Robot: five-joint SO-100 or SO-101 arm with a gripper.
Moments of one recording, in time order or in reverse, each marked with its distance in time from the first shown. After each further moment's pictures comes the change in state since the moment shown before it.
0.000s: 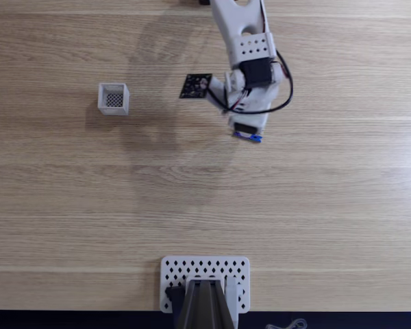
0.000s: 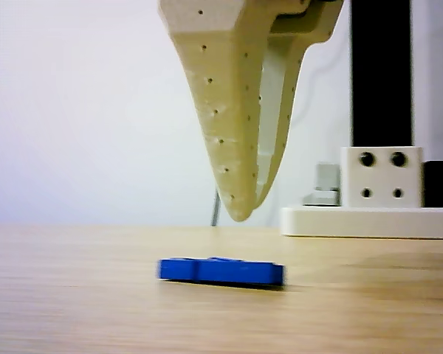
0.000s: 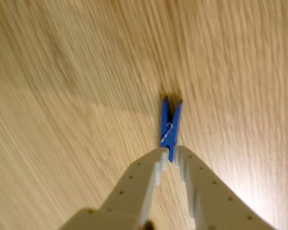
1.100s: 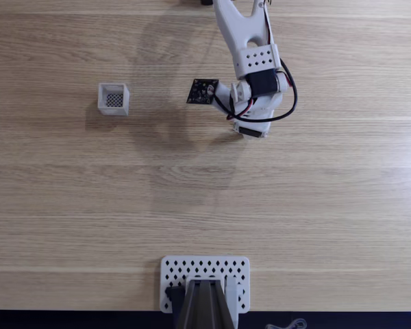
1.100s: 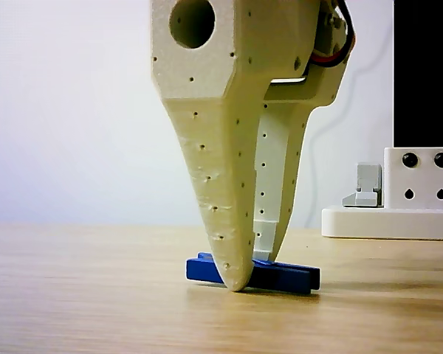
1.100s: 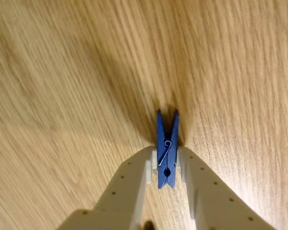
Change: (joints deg) arm -0.7 -6.3 -1.2 -0.4 -0.6
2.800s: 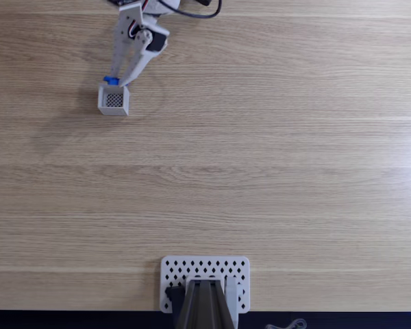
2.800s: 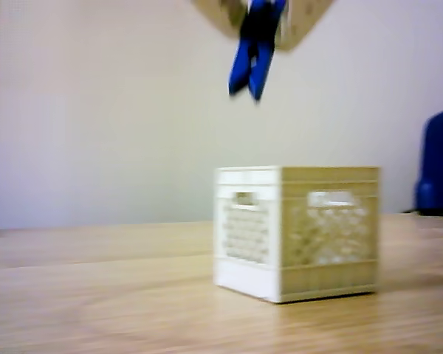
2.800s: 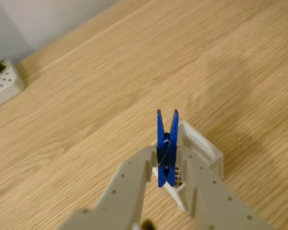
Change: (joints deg) arm 44.0 63.9 103.9 -97.5 -103.0
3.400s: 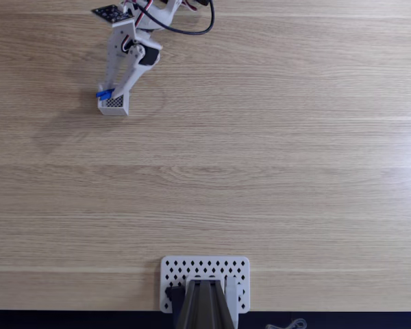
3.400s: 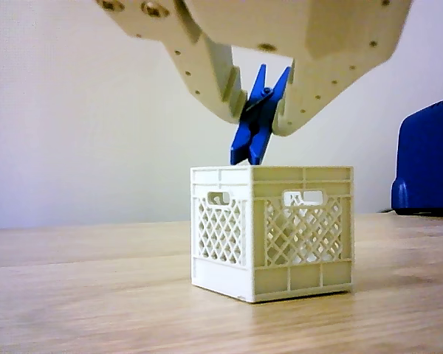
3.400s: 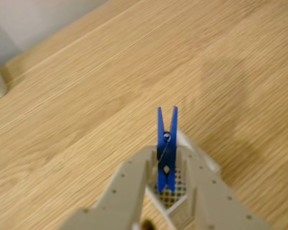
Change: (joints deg) arm 1.5 -15.8 -7.3 -8.9 -0.3
